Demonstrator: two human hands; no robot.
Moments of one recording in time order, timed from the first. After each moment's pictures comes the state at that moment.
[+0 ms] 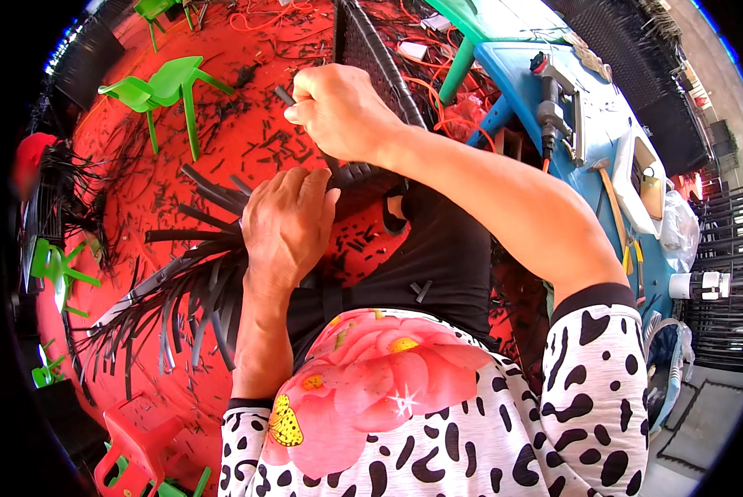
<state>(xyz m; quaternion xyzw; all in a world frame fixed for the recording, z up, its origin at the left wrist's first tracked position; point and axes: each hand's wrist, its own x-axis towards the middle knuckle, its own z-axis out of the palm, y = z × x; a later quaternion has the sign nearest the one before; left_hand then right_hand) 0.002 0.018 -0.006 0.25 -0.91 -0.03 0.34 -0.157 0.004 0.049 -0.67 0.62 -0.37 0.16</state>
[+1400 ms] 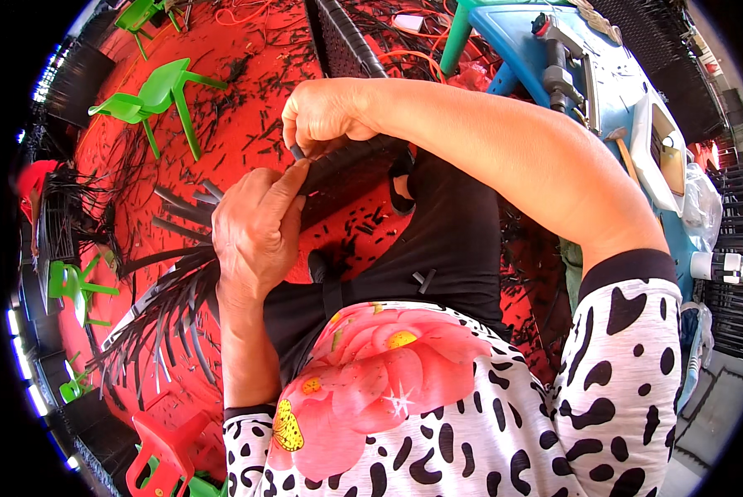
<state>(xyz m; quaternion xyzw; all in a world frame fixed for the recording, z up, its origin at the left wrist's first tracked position) 0.004 0.009 -0.004 0.23 -0.93 -0.05 0.29 -0.189 -0.018 0.015 -0.51 0.59 -0.22 0.59</state>
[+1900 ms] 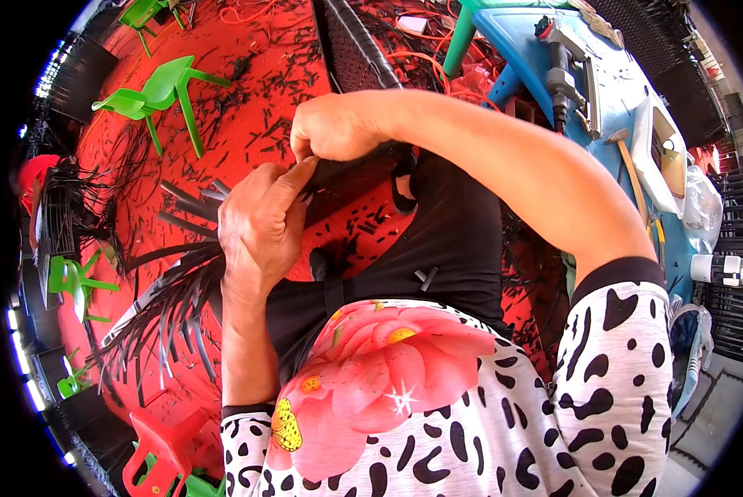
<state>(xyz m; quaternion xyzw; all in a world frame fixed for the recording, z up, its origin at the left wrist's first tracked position) 0.005 0.010 -0.004 0.23 -0.91 -0.09 0.32 -0.192 -0.008 0.014 -0.80 0.47 -0.12 0.36</state>
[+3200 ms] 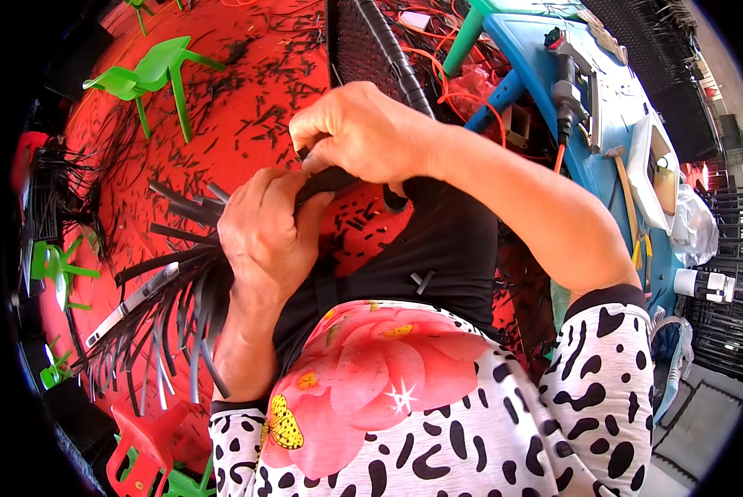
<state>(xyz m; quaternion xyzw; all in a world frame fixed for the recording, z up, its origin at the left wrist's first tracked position) 0.000 0.019 -0.010 0.28 -0.88 -0.08 0.37 -0.186 0.021 0.025 -0.76 0.51 -0.27 0.30</state>
